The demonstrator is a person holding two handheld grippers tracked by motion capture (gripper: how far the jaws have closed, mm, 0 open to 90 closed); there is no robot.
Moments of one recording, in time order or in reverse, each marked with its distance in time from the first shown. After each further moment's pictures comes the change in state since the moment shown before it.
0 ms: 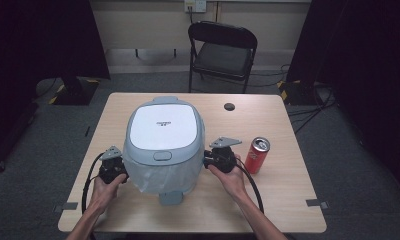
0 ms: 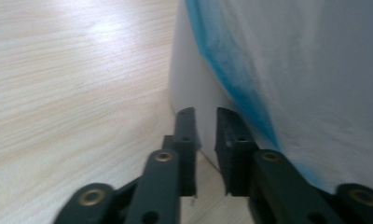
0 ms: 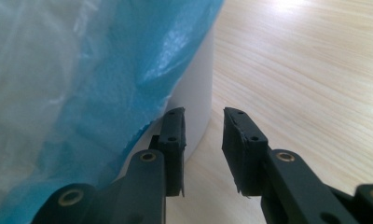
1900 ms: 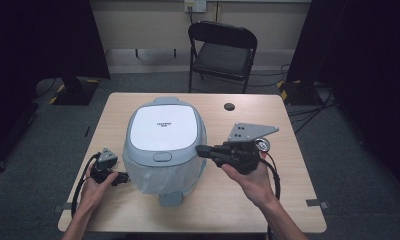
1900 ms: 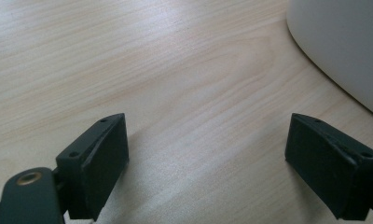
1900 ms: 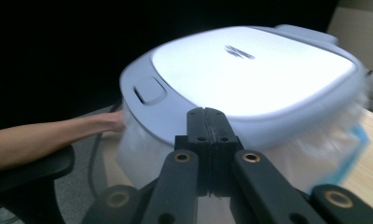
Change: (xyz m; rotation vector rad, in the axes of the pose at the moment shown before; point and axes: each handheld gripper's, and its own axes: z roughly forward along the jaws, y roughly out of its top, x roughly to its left) left arm 0.044 -0.024 0.004 0.136 0.208 0.098; right arm 0.063 0.096 -0.150 -0.206 0.320 -0.162
